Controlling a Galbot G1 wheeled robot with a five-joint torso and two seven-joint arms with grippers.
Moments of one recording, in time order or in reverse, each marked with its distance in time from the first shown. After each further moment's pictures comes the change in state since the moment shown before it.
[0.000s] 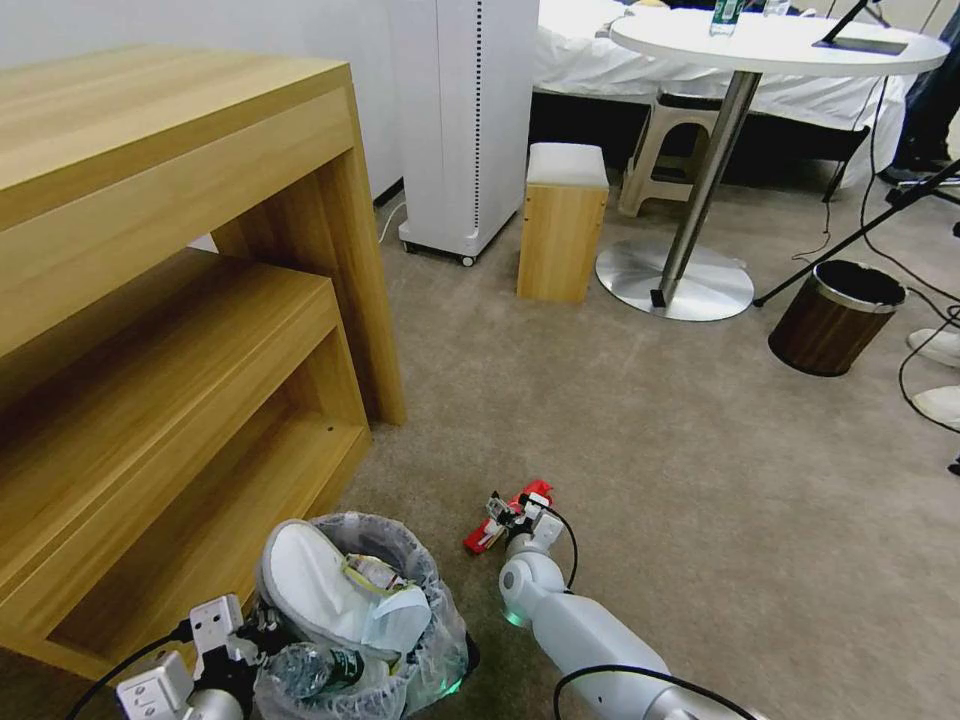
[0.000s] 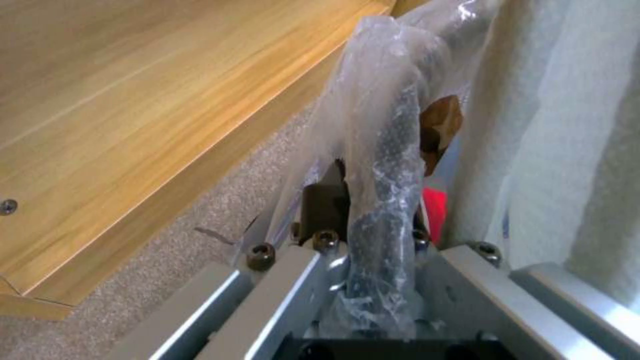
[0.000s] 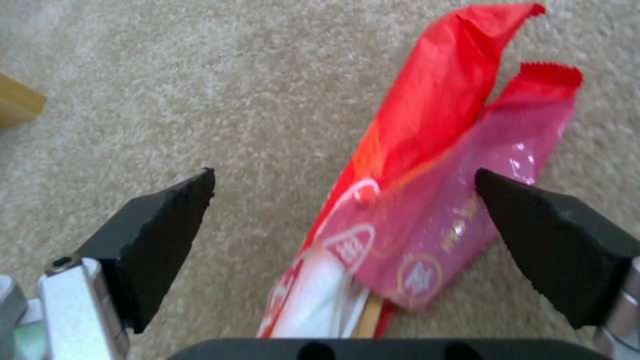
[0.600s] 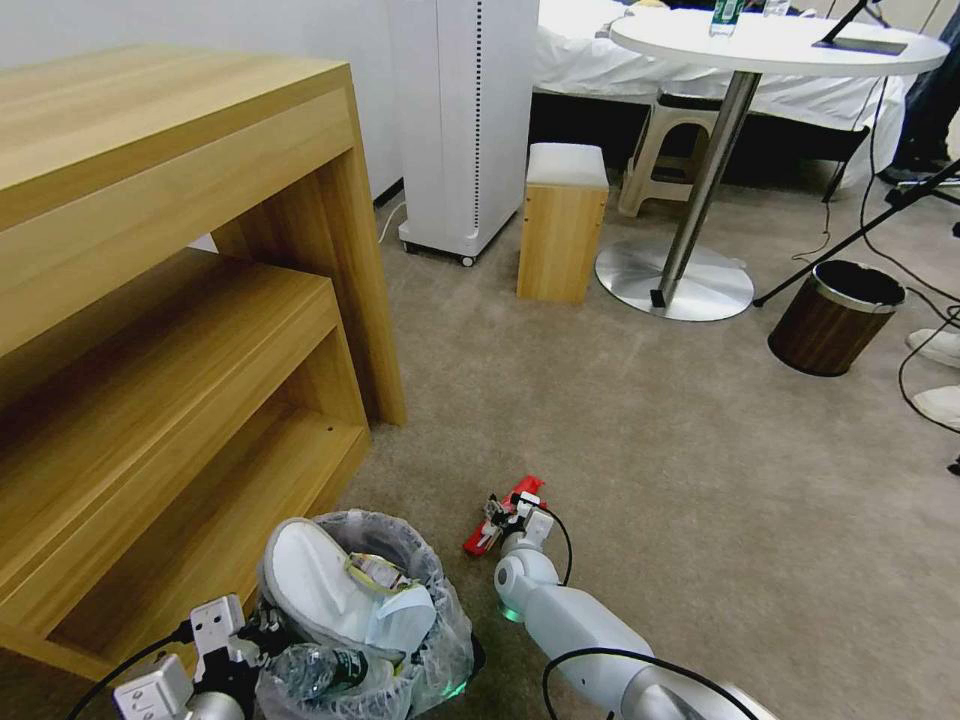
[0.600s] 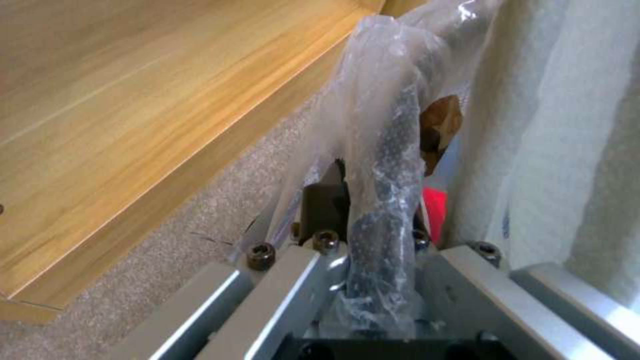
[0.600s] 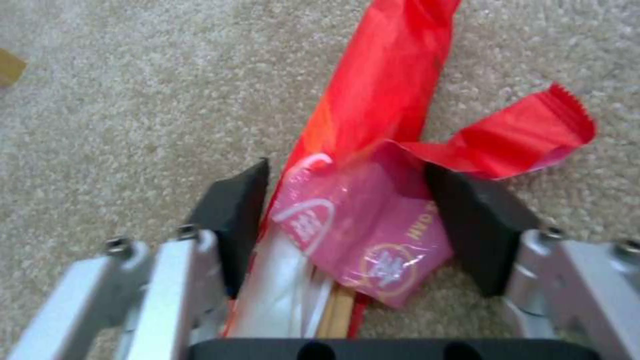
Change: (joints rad) left arm 0.015 -0.001 0.007 -0.022 0.001 -0.010 0.006; right arm 0.026 0.043 0.003 -0.129 -0.046 0.009 -0.073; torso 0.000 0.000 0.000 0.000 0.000
